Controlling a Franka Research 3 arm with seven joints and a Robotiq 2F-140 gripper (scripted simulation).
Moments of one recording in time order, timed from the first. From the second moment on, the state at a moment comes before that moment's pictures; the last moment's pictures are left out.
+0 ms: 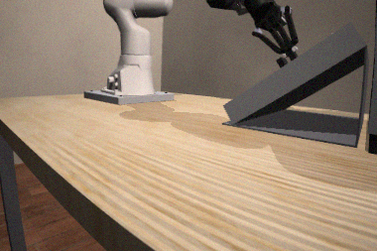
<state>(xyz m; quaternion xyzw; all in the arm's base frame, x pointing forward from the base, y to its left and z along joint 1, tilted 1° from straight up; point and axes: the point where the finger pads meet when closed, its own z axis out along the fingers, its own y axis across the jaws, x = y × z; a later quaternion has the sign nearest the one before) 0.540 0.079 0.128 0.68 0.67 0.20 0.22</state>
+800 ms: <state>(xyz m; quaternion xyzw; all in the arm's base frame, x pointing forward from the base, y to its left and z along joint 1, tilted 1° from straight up) 0.528 0.080 0.156 0.68 0.67 0.21 0.22</state>
